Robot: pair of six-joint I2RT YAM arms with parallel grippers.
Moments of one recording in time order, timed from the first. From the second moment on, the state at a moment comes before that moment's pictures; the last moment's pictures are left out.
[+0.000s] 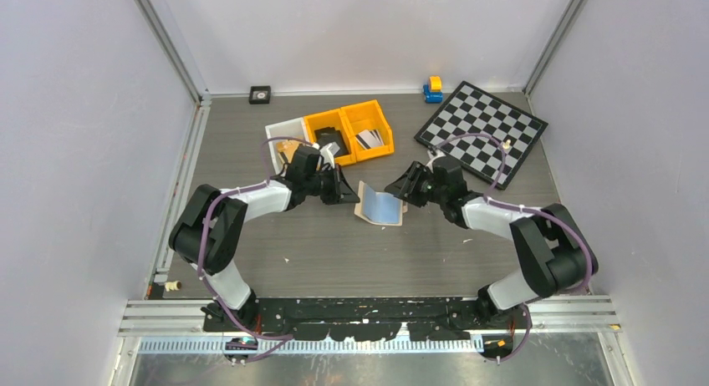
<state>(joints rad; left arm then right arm) -0.48 1.69 0.87 0.13 0.55 -0.68 0.39 1.47 0.60 0.32 -0.31 0.85</state>
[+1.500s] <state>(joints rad) -0.47 1.77 0.82 0.31 0.63 -0.79 0.56 1.69 0.84 0.12 -0.22 0.76</state>
